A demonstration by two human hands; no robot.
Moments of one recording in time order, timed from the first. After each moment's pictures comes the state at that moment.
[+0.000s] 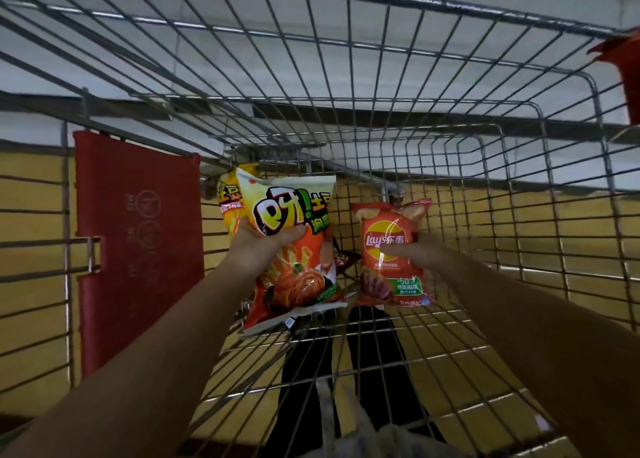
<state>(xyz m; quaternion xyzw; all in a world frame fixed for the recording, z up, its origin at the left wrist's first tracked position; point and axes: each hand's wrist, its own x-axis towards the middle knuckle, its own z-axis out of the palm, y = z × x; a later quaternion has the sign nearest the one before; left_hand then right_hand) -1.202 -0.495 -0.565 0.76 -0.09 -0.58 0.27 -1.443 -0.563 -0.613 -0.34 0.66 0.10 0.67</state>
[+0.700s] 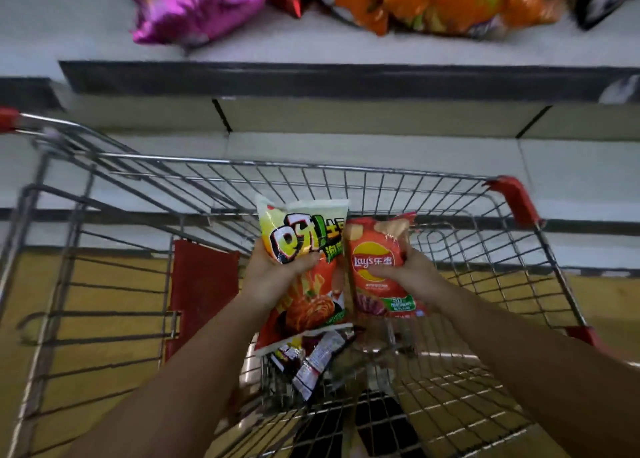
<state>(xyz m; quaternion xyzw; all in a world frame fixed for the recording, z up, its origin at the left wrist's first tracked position) -1.194 -0.530 -0.438 0.73 -0.23 -0.52 0.39 -1.401 -0.594 -0.465 -0.48 0.63 -0.07 0.61</state>
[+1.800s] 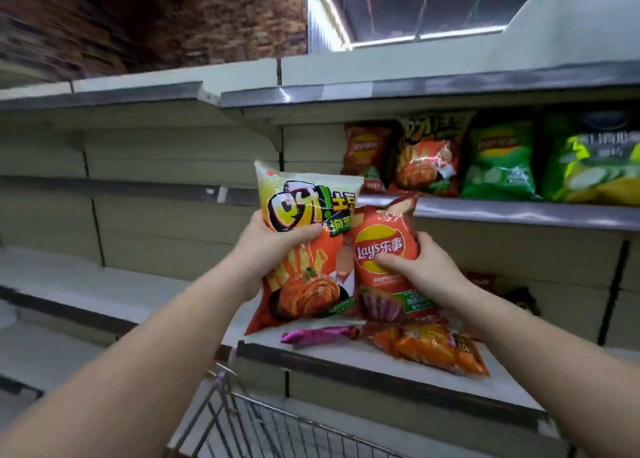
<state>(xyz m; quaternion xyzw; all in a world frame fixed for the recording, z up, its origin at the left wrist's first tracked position) -1.181 -0.488 -0.004 0.57 -0.46 -0.26 0.63 -1.368 -0.603 -0.032 -0.74 0.40 -0.39 0.36</state>
